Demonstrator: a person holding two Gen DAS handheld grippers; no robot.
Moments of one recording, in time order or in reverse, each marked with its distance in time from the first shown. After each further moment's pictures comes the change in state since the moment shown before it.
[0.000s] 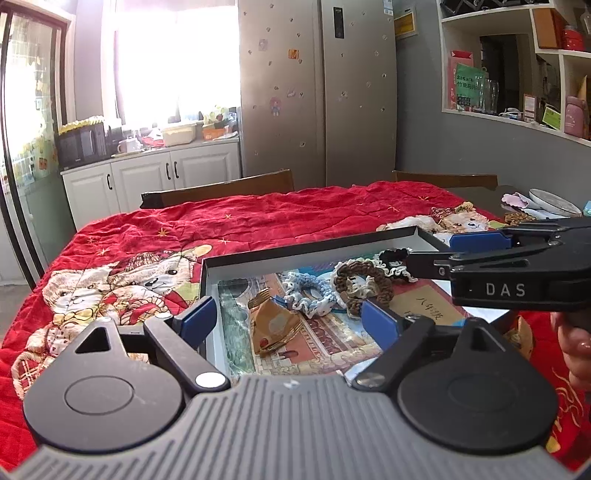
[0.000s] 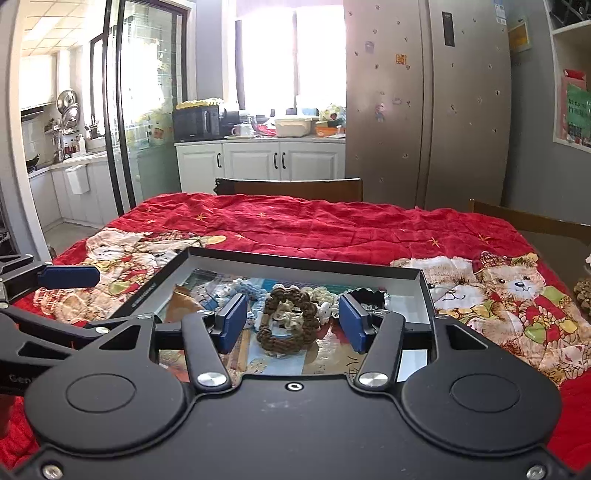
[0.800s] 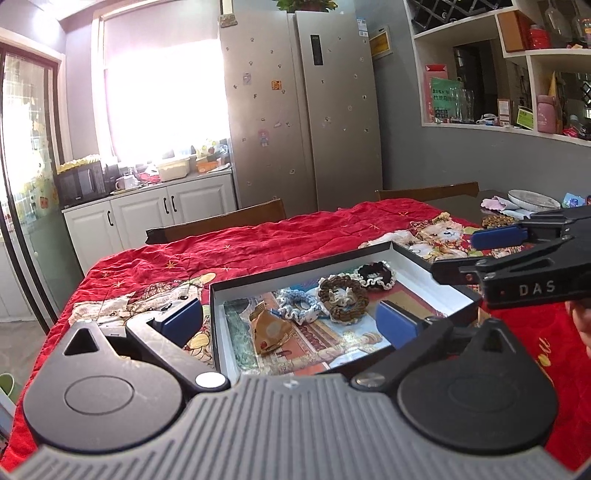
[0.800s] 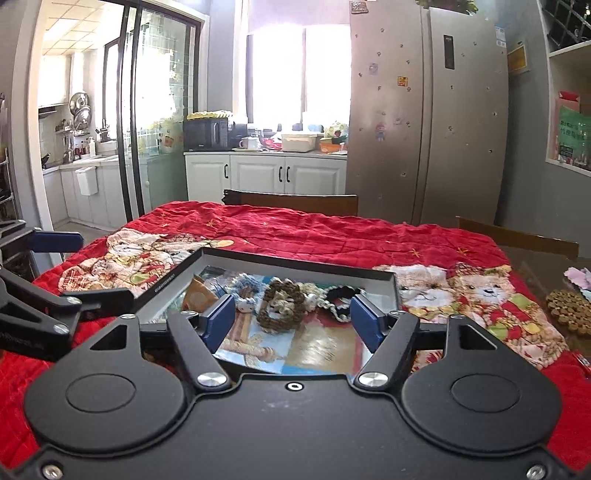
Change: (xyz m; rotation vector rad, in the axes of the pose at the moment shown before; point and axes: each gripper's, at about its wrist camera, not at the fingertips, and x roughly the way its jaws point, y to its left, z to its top) left arm -0.066 -0.015 -0.002 0.085 -0.081 -0.002; right arm -0.086 -0.012 -0.012 -0.041 -0.040 0.004
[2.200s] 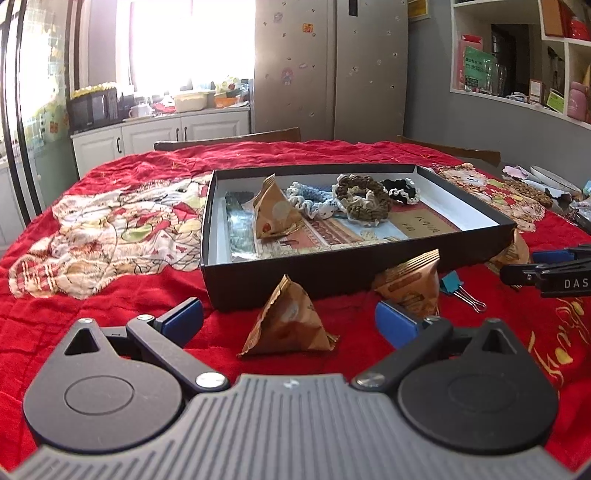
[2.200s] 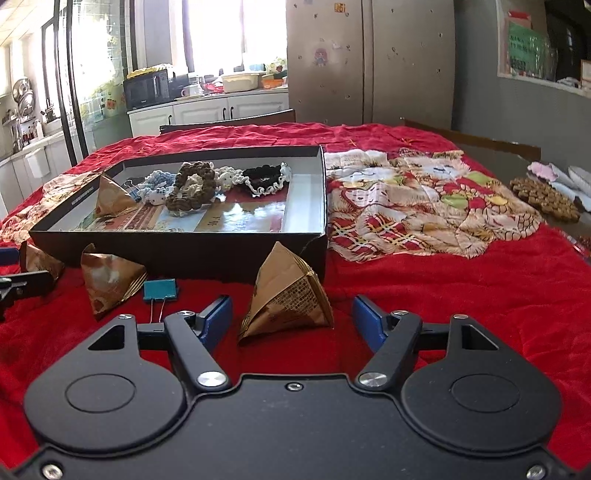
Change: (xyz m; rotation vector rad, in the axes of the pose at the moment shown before) left arm 0.040 0.005 -0.087 -0.150 0.156 0.014; right arm 0.035 -0.058 -0.099 0.138 0.190 -0.123
